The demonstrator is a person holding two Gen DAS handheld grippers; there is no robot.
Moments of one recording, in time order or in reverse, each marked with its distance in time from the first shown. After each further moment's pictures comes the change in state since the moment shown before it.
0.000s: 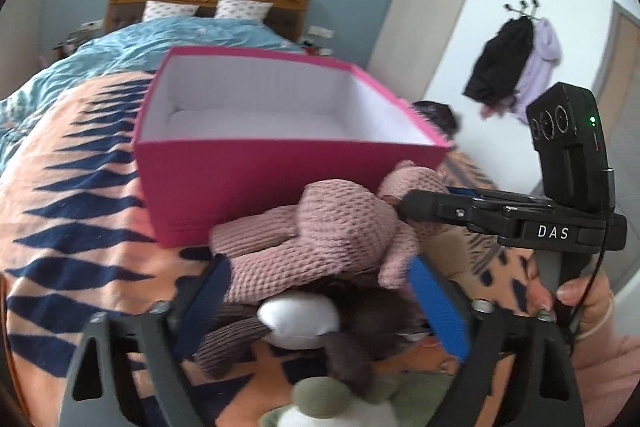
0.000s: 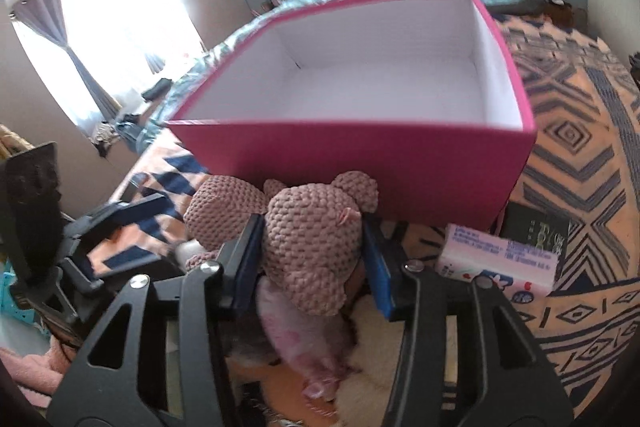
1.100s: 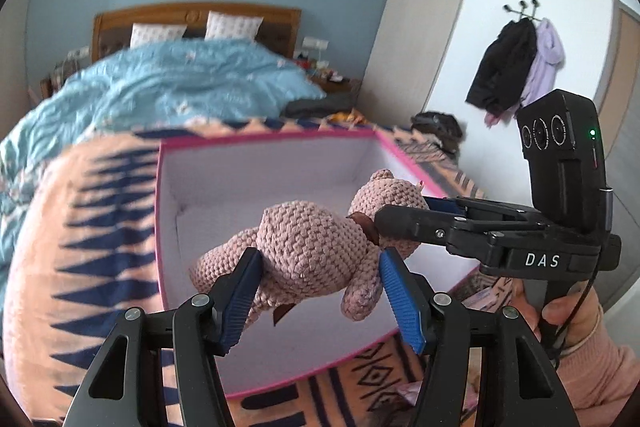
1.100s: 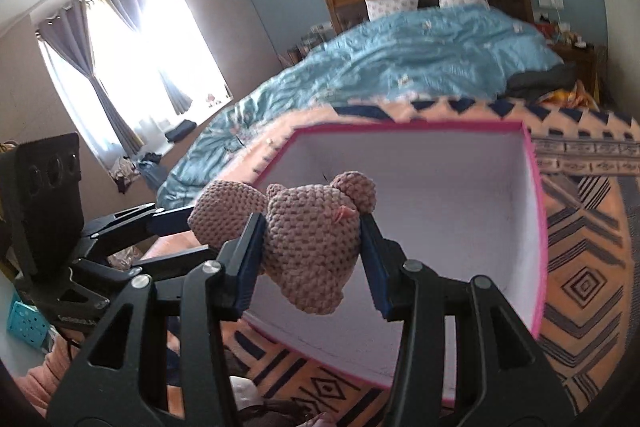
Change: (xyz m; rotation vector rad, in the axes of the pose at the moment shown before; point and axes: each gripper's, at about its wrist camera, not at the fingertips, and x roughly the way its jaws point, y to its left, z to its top) left arm 0.036 0.044 0.120 0.059 0.007 0.027; right arm 0.039 0.000 0.114 -0.017 -0.101 0.065
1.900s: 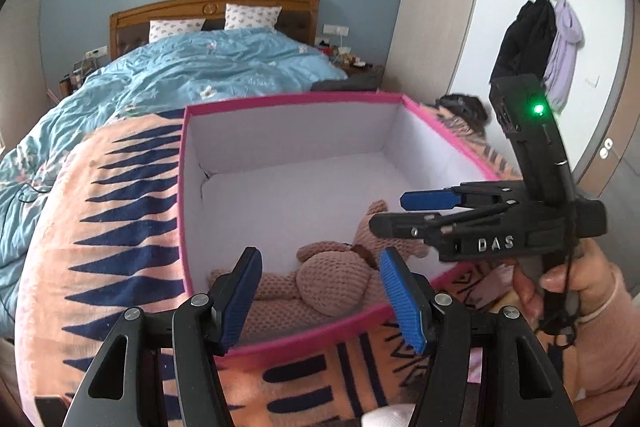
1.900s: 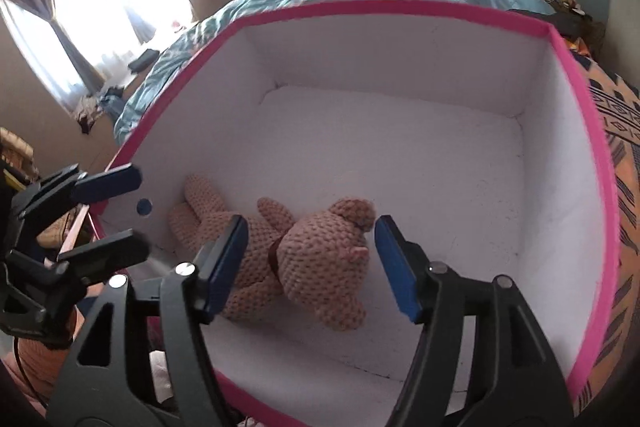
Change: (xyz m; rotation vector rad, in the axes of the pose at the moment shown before) left arm -0.006 -0.003 -0.030 0.025 0.014 0.103; right arm 0.050 -0.027 -0.030 -0.019 0.221 -0.135
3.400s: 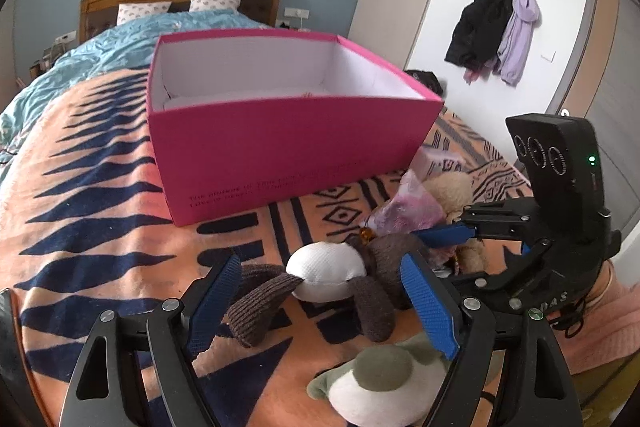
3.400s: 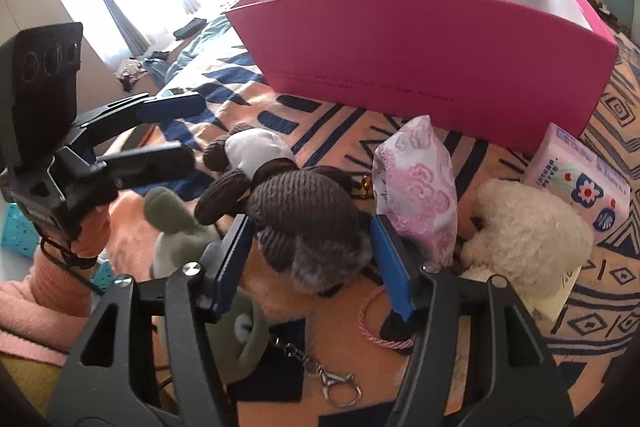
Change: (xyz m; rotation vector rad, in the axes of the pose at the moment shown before) left arm -0.034 -0.019 -0.109 0.034 0.073 -0.142; right arm -0.036 0.066 -0.150 -0.100 0.077 0.127
